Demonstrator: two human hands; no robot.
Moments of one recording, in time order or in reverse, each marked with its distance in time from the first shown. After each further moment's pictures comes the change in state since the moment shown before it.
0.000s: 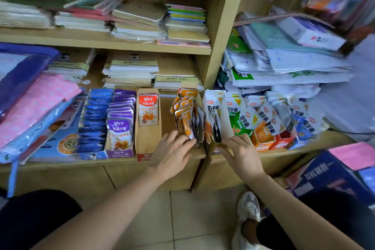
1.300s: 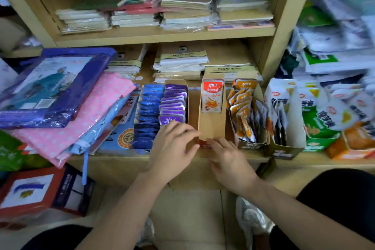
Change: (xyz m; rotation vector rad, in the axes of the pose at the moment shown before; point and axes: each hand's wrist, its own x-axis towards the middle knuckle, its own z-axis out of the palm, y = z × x) left_hand -0.060 -0.089 -0.070 -0.061 0.064 -0.240; right_hand 0.041 -0.163 0.067 0.409 -0.446 -0.058
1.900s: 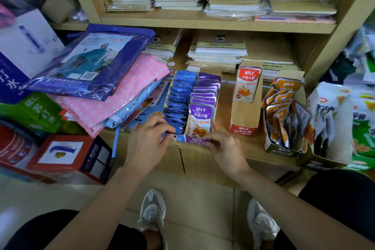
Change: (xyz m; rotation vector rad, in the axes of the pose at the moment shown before) left_hand -0.070 -0.080 -0.036 0.011 0.150 -0.307; right_hand 0.041 -0.043 0.037 0.468 0.001 -0.003
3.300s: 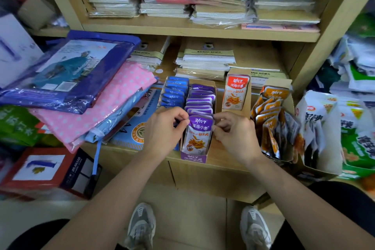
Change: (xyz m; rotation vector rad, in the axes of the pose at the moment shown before) left_hand 0.073 0.048 0.035 -0.204 0.043 -0.071; right_hand 0.042 -0.004 -0.061 -0.045 0.181 0.003
